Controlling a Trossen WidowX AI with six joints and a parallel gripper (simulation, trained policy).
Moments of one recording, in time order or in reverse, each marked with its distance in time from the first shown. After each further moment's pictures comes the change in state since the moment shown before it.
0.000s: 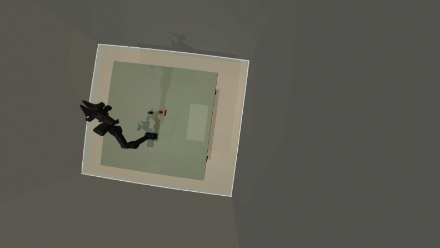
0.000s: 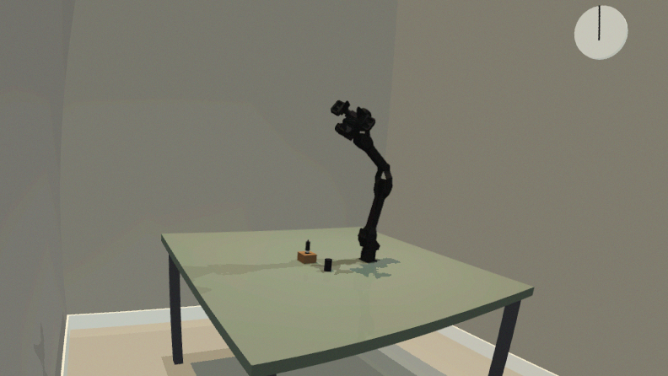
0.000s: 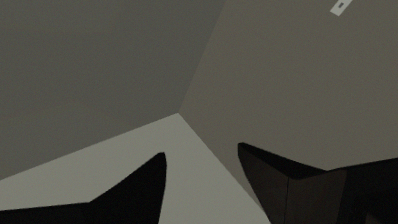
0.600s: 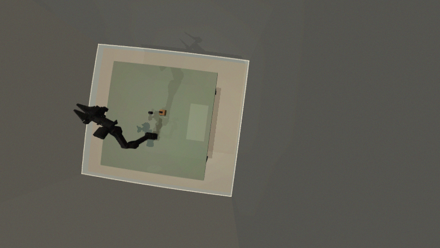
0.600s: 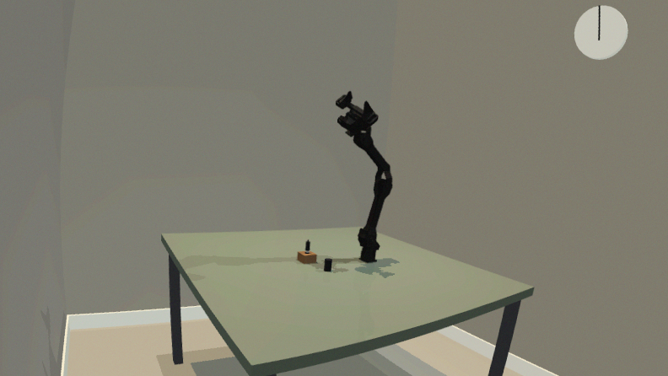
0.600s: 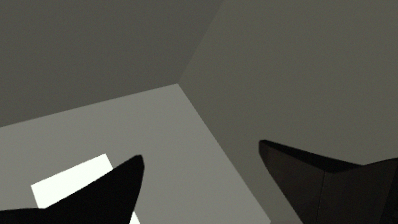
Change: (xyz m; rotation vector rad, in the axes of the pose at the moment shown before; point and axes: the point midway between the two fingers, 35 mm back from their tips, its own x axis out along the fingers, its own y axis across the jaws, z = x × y) arm -0.005 0.006 -0.042 -0.110 0.156 0.033
